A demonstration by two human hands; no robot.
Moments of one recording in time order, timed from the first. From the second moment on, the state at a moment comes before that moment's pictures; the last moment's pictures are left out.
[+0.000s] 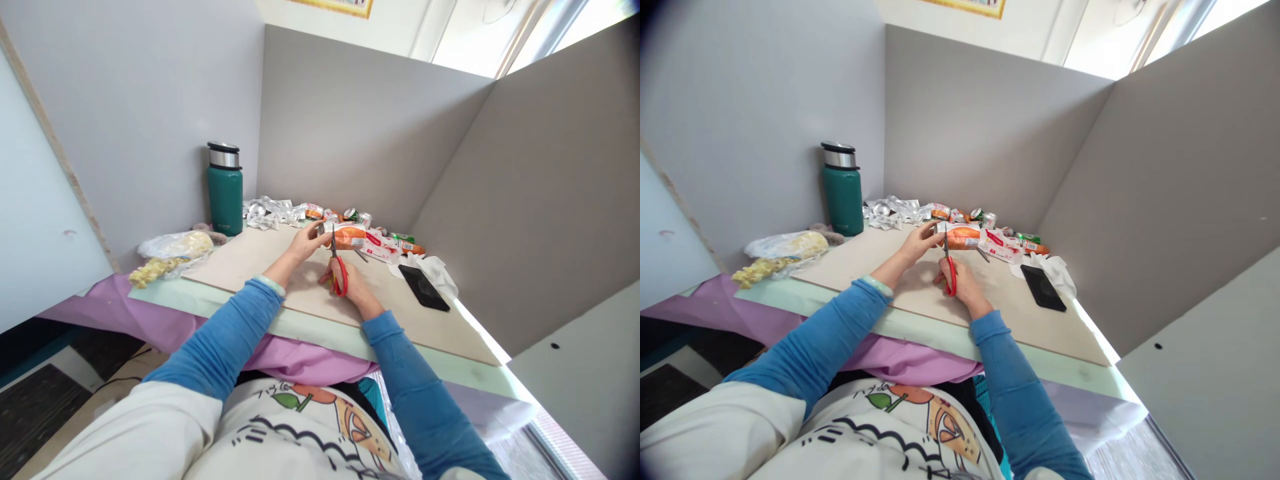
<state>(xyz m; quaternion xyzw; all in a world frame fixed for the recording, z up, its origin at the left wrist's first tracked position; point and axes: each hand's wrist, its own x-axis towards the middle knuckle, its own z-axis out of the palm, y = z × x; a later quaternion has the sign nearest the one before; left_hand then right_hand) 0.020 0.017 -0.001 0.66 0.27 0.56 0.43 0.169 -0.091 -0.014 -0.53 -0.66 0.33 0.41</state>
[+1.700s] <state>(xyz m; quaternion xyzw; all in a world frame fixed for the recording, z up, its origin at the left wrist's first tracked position) 0.019 0.010 0.002 0.67 0.27 0.54 0.43 0.163 -0.093 -0.009 -0.55 -0.66 0.31 0.41</state>
